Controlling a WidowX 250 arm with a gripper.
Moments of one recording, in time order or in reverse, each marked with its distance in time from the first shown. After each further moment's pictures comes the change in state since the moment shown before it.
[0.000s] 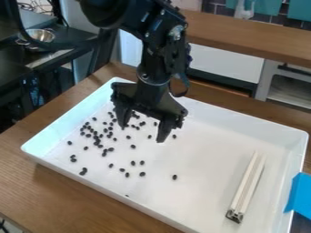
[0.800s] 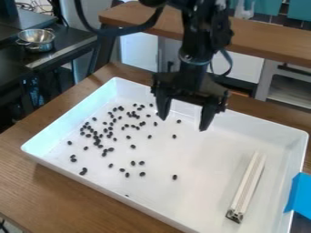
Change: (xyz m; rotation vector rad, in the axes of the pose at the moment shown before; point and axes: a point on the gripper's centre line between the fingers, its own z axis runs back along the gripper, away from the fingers) arm 0.030 -0.051 0.017 -0.134 0.059 0.033
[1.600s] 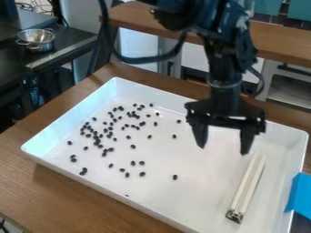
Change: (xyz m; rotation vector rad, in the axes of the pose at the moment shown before) arm -0.016 -0.060 -0.020 -0.230 0.072 -0.027
